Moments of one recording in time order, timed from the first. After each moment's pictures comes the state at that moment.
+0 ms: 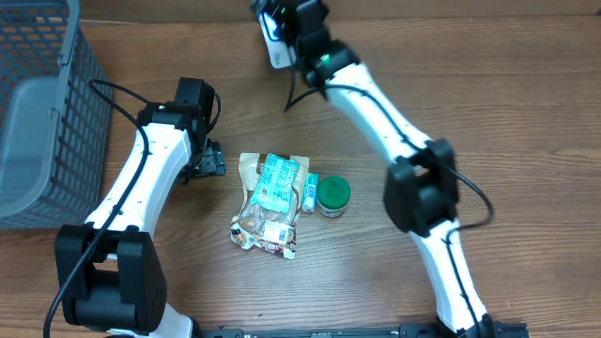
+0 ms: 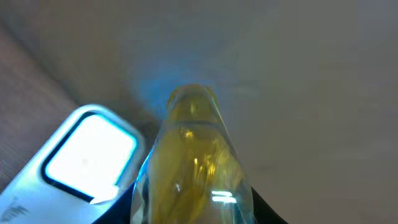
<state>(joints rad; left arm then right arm) -0.13 1.74 1.31 -1.07 -0.33 -0.36 0.49 2.42 2.33 -0.27 0.33 -0.66</state>
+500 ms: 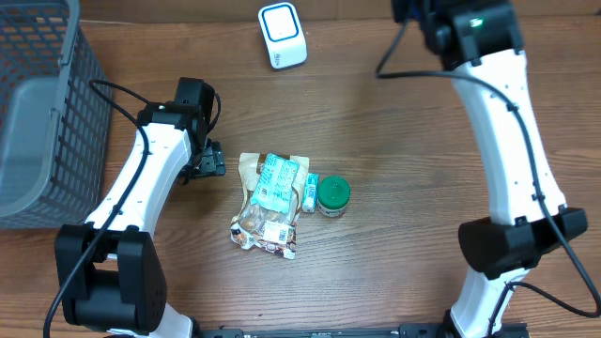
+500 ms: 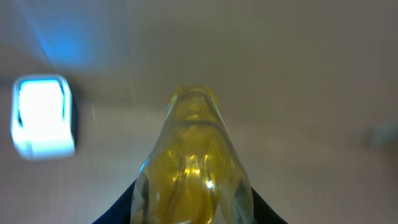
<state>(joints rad) -0.13 1.74 1.31 -1.07 -0.33 -0.36 0.24 2.00 2.36 -1.04 0.28 -0.02</state>
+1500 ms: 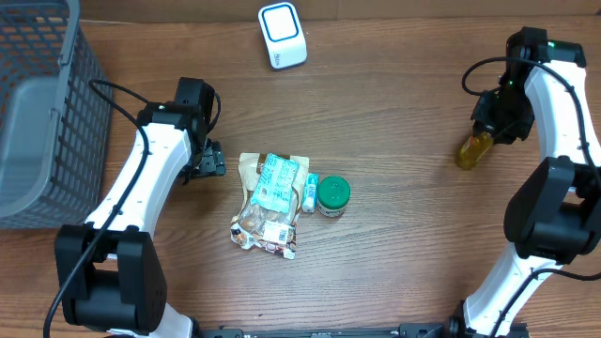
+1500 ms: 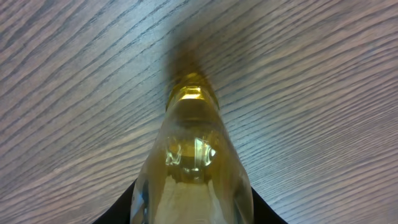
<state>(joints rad) -0.13 1.74 1.31 -1.07 -0.33 -0.36 -0.20 2.08 1.85 -1.35 0.05 0.30</state>
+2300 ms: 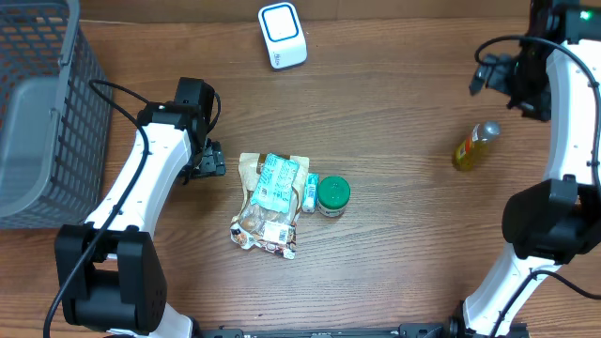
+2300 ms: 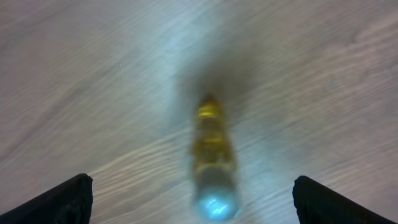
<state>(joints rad) -0.13 1.74 1.31 -1.07 -0.33 -0.36 -0.18 2.07 2.23 -1.55 0.01 0.31</state>
